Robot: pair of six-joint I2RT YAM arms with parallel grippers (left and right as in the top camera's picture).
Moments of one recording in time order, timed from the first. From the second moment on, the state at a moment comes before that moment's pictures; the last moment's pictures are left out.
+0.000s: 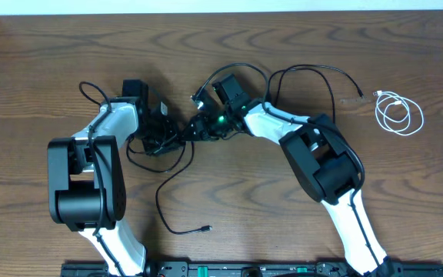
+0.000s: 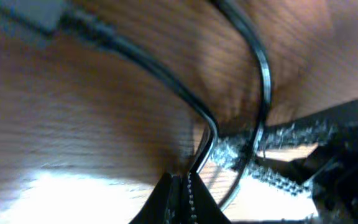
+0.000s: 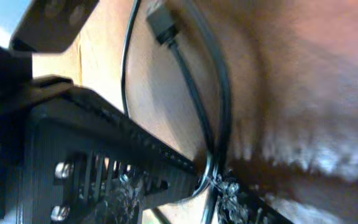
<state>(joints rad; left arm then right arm) 0.02 1.94 1.12 -0.72 0.52 -0.37 0.62 2.40 1.58 -0.12 -0.93 0.57</state>
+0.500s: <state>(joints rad) 0.15 1.82 1.15 -0.82 0.50 -0.35 0.55 2.41 1.58 -0.14 -0.98 0.56</state>
